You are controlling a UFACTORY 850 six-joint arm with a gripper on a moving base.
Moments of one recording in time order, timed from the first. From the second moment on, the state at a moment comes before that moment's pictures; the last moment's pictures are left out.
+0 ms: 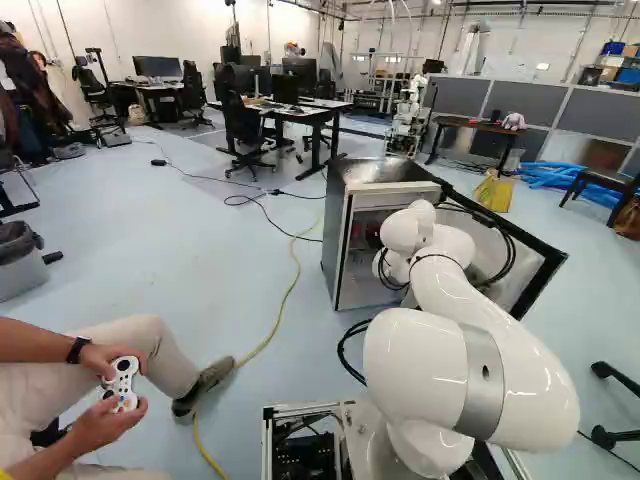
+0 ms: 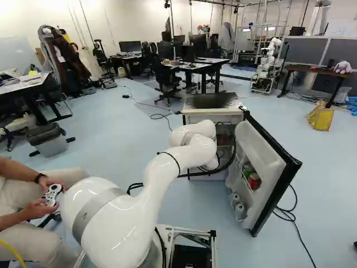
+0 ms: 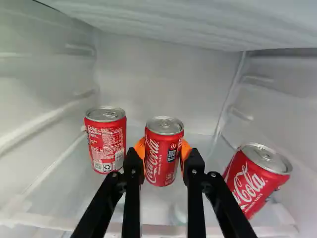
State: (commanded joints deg) arm -25.4 -100.6 -119.9 -28.0 67.2 0.0
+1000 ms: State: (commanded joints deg) arm -26.9 -87.2 -99.5 -28.0 67.2 0.0
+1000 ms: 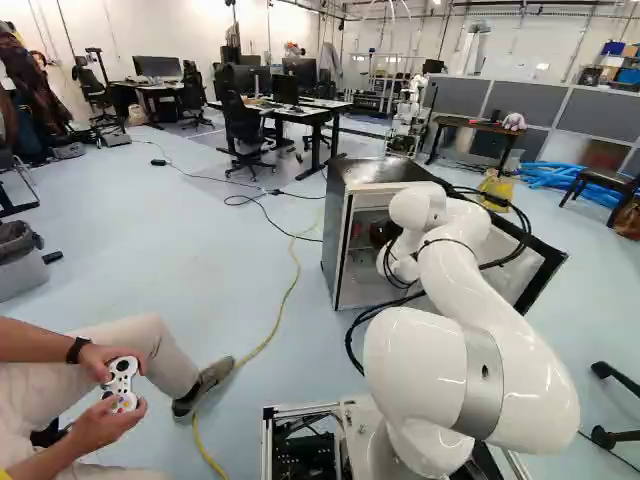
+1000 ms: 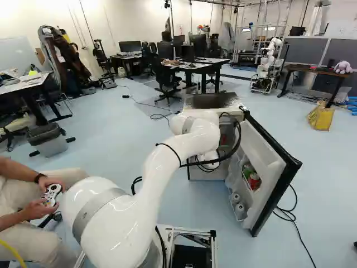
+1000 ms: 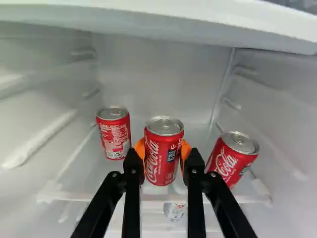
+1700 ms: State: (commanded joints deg) arm -28.6 -72.6 -79.7 -28.0 67.2 0.0
